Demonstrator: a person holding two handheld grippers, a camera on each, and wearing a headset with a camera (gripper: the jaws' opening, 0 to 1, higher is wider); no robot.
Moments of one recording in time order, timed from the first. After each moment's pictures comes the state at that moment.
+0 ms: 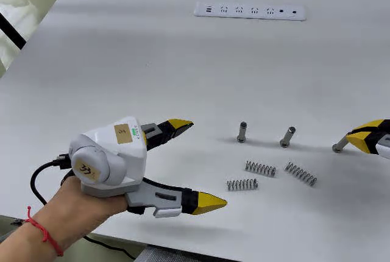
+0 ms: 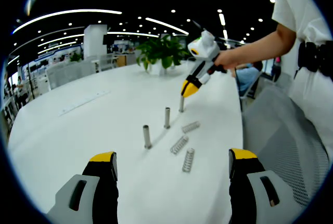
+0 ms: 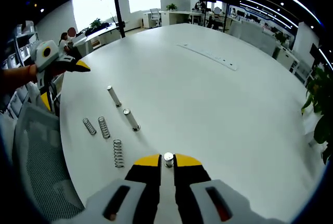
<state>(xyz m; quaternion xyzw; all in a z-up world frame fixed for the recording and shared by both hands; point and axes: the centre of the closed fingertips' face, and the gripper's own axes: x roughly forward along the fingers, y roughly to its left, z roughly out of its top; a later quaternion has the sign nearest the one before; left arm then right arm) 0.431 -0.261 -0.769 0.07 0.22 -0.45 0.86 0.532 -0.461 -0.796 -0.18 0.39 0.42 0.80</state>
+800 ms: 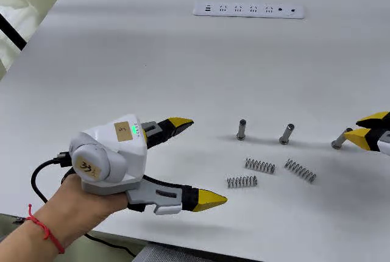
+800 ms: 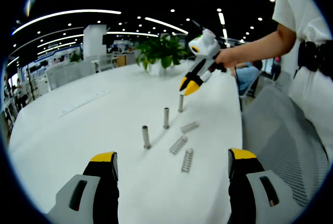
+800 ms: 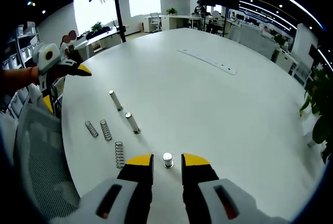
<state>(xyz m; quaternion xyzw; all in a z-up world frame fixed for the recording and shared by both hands) 0.429 -0.263 -0.767 0.08 0.22 -0.45 0.86 0.534 -0.466 -0.787 -0.17 0.37 0.42 0.81</state>
